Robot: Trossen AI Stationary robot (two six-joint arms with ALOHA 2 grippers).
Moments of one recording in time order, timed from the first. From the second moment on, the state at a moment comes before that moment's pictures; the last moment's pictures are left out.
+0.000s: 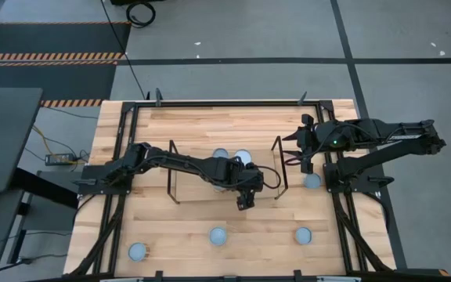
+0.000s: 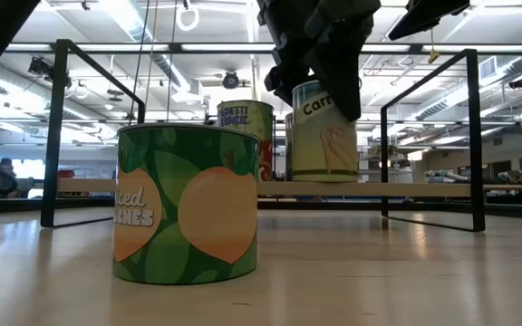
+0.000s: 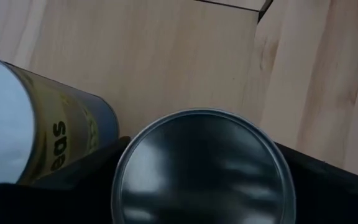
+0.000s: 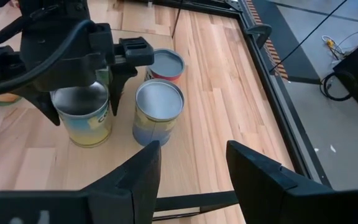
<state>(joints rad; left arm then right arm) -0.16 2.19 1.99 -0.90 -0.23 -0.35 0.08 0.85 1.00 -0.77 0.29 -0.08</state>
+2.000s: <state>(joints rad) -0.19 2.27 2.27 -1.20 -0.24 -0.31 0.08 0.85 0.99 -0.76 0.21 -0.07</state>
